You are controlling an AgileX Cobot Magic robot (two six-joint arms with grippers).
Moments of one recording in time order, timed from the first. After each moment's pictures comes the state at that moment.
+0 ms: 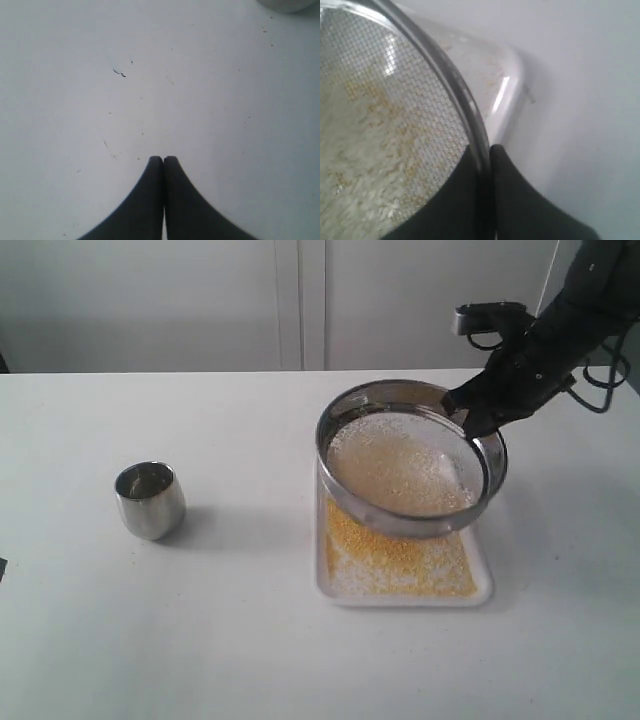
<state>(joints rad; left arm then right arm) -0.12 1.09 -0.57 0.08 0.59 -0.03 0.09 2.02 -1.62 0.33 0.93 -0.56</state>
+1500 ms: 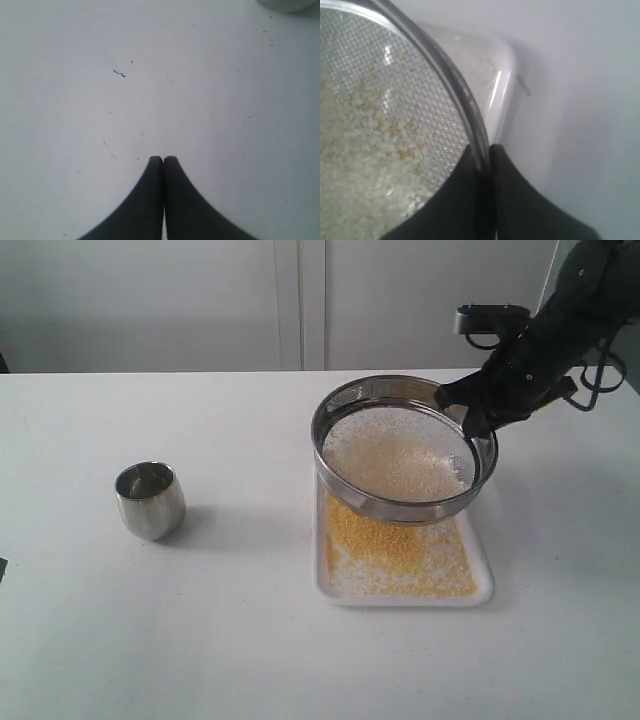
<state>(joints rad) -0.12 1.09 -0.57 0.08 0.59 -0.03 0.11 2.03 -1.61 0.28 0.89 -0.33</state>
